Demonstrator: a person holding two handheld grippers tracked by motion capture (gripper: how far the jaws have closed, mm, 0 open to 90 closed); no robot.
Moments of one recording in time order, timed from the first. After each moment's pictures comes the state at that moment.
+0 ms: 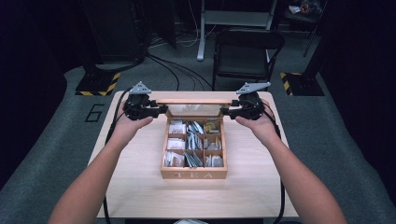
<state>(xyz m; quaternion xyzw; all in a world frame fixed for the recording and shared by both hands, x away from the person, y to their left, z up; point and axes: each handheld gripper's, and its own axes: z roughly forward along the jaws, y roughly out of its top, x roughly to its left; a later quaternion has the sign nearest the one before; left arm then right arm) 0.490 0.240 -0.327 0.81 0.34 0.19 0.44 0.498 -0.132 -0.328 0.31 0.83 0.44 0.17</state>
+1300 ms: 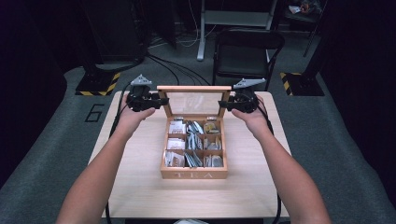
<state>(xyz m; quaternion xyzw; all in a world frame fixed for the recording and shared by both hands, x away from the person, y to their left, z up) 0.523 0.240 -0.334 0.79 0.37 0.18 0.46 0.539 -0.127 -0.347 0.33 0.81 0.46 0.17</state>
